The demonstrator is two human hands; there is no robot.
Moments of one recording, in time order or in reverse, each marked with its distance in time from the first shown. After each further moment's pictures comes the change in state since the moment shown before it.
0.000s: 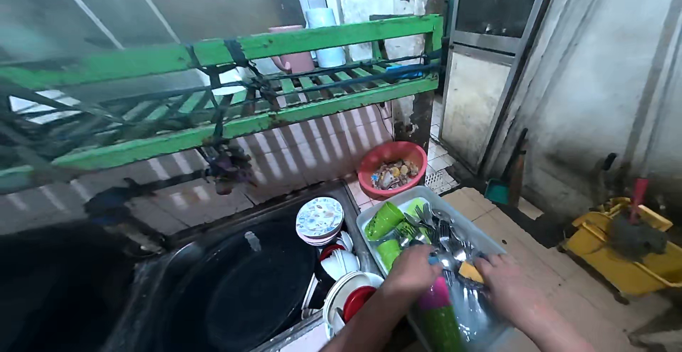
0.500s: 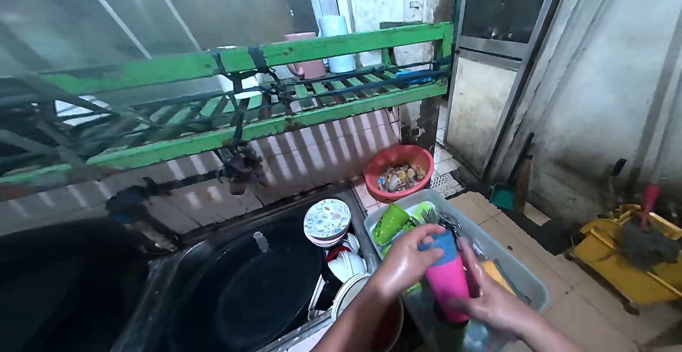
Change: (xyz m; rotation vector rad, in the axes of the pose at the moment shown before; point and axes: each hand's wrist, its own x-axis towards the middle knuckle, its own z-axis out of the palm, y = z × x) left_hand -0.041 0.001 -0.042 -0.528 0.187 0.236; right_hand -0.006 -0.045 -0.002 1.025 -0.084 -0.174
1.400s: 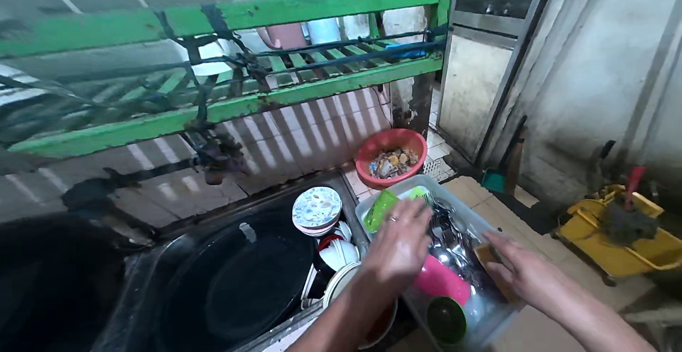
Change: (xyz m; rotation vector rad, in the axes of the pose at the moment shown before) left_hand -0.006 -0.005 0.003 0.863 0.083 0.313; right_hand -0.025 -0.018 -0.051 -0.793 0.129 0.116
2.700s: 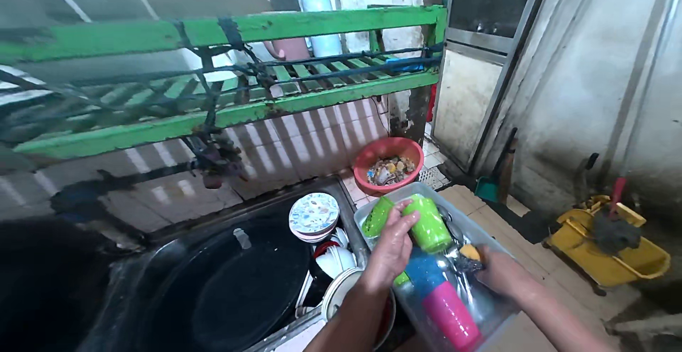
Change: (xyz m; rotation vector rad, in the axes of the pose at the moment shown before) left_hand 0.023 -0.018 0.040 -1.681 0.284 -0.313; right_hand 0.044 0.007 0.030 -0.028 -0.200 0.346
